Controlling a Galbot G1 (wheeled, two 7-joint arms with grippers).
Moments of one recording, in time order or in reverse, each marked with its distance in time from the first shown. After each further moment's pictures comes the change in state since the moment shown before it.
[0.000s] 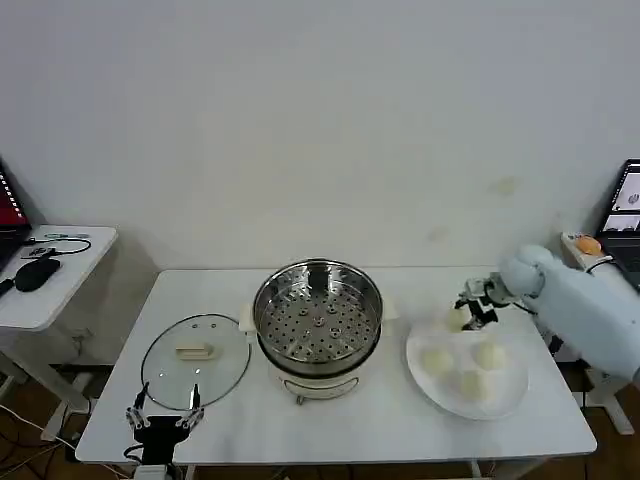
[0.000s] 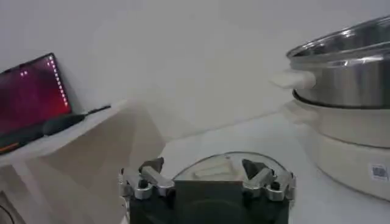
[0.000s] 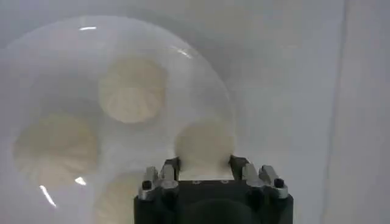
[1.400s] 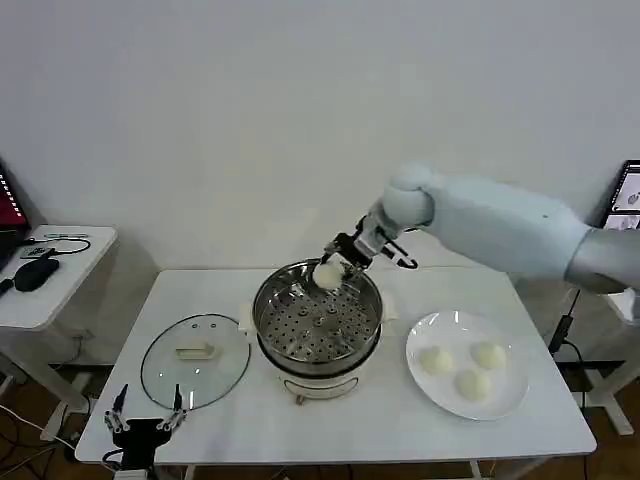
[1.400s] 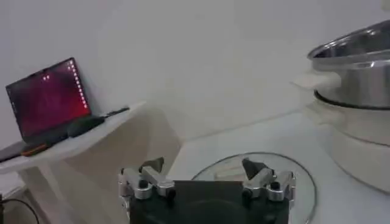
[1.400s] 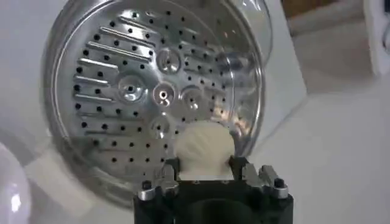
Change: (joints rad) left arm 0.038 0.008 -0.060 -0.040 -0.018 0.000 -0.006; right arm 0.367 0.448 -0.458 0.001 0.044 0.475 0.205
